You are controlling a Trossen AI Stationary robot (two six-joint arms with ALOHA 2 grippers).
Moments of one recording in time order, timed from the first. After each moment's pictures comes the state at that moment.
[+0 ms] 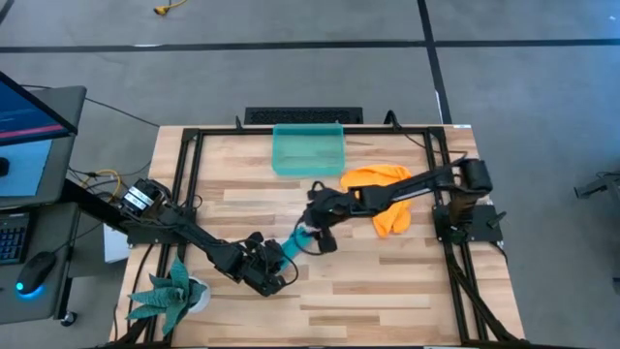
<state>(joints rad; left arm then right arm) -0.55 1.80 0.91 -0.32 -0.49 -1.01 0.05 1.85 1.13 0.02 -0.16 -0.19</state>
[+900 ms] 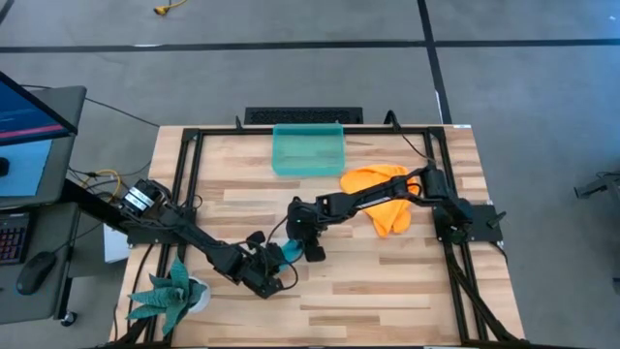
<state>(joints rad) -0.56 1.80 0.91 -0.33 -0.53 -0.87 0.06 2.20 1.45 -0.32 -0.28 -0.18</state>
